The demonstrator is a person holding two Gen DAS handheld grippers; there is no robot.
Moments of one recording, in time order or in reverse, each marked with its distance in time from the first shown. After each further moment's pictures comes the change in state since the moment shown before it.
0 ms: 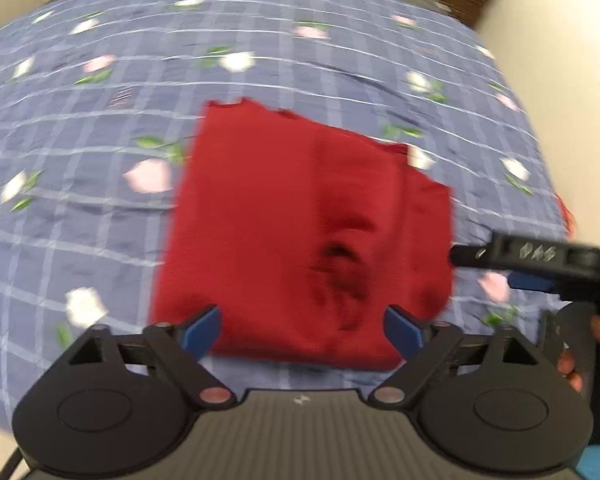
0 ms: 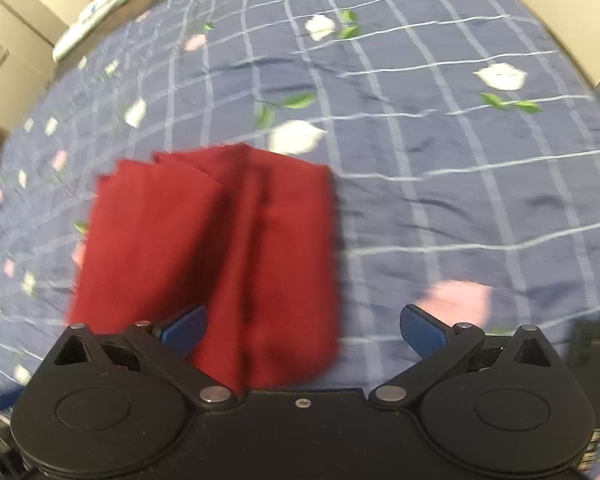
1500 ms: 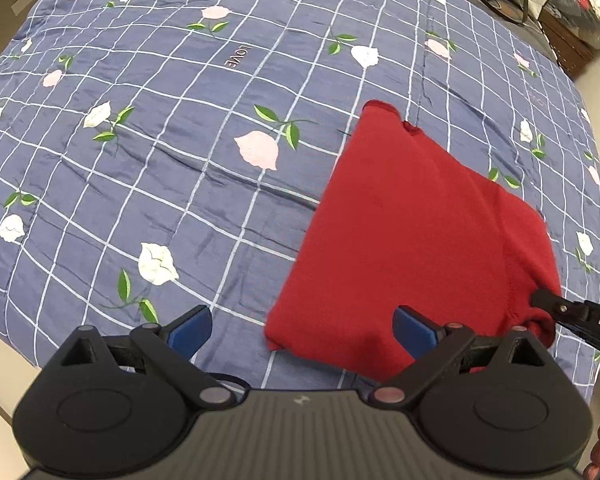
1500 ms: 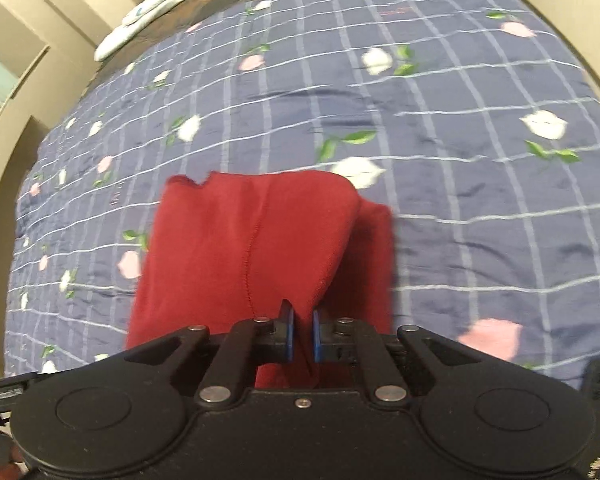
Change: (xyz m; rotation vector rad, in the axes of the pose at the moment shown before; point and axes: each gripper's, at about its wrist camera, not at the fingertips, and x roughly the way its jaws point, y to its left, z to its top) left arm -0.001 0.056 0.016 -0.259 0.064 0.108; right arm -0.026 0.016 0.010 -0.079 -0.054 0.057
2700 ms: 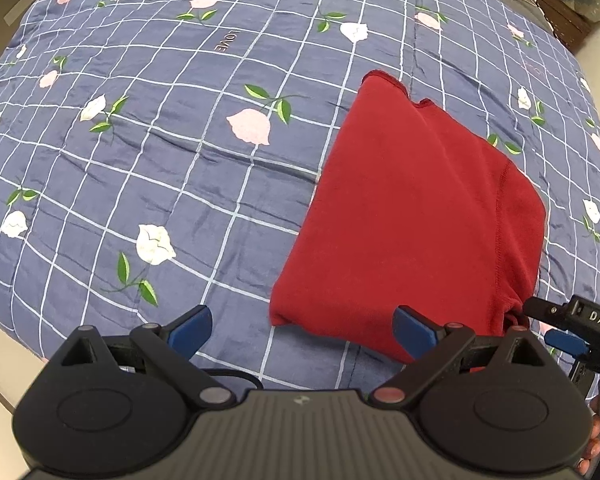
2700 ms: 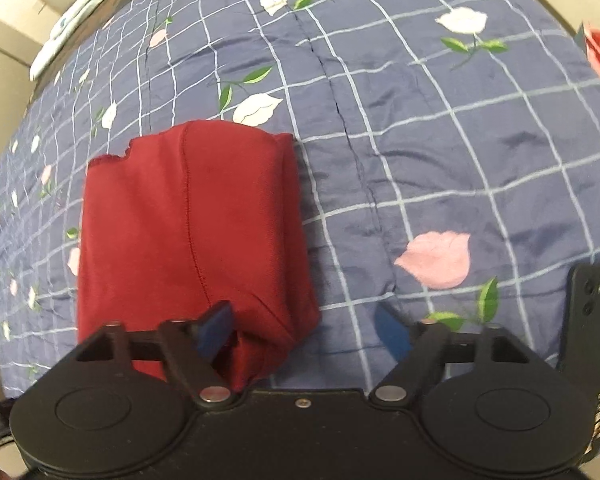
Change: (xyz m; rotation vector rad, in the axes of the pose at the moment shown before) left arm 0.002 -0.015 -0.015 0.045 0.033 0.039; right arm 0.020 -0.050 -0.031 0.201 0.113 -0.056
